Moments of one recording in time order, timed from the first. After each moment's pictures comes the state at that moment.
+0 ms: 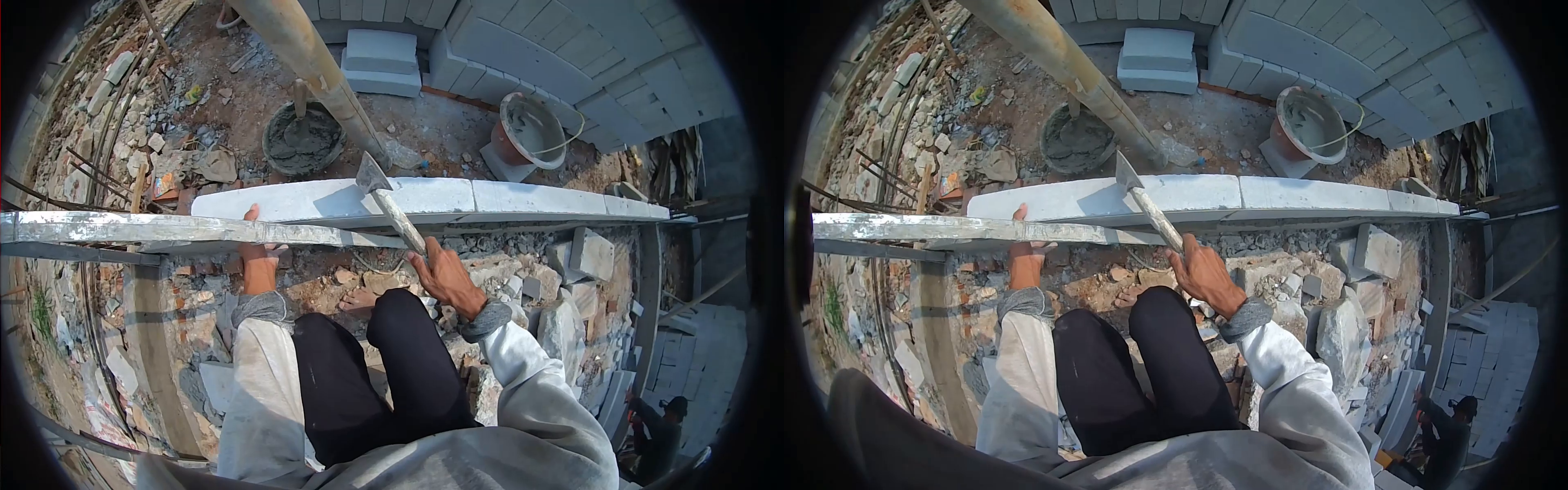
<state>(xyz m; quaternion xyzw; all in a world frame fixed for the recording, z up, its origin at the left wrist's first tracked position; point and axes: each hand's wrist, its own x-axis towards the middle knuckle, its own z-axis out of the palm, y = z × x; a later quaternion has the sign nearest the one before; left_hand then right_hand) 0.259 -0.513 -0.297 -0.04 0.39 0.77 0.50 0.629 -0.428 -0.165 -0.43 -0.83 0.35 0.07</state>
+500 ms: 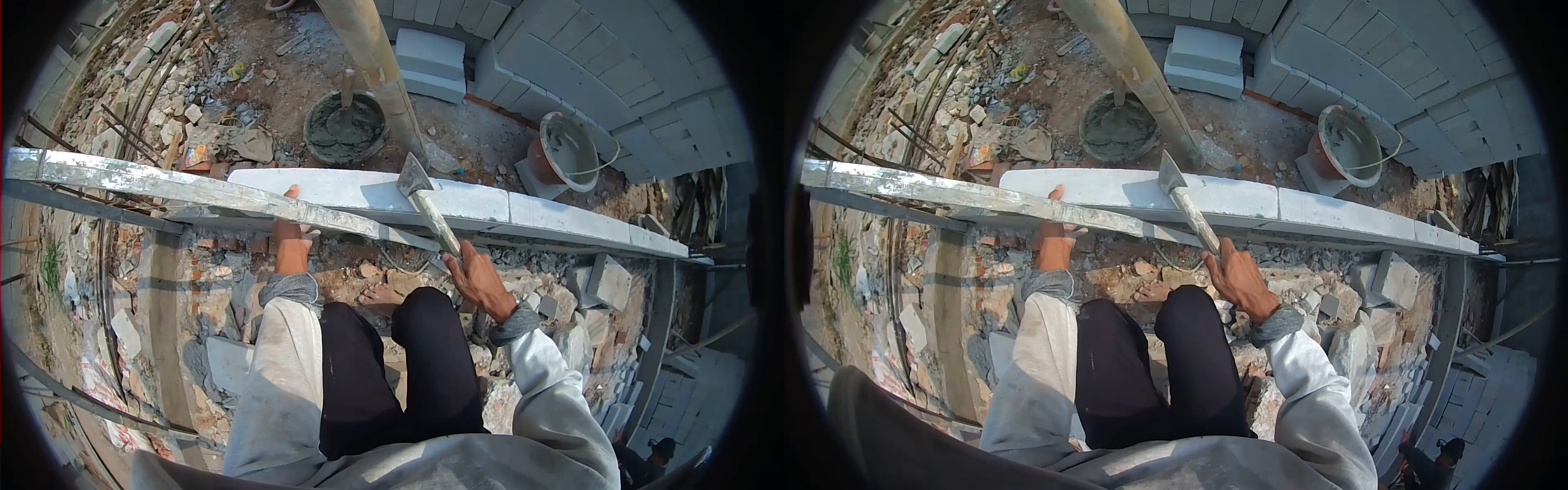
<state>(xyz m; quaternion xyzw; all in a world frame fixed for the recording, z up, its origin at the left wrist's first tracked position) 0.260 -0.517 -0.315 -0.09 0.50 0.74 0.44 0.632 -0.423 -0.170 -0.42 -0.84 0.34 0.04</state>
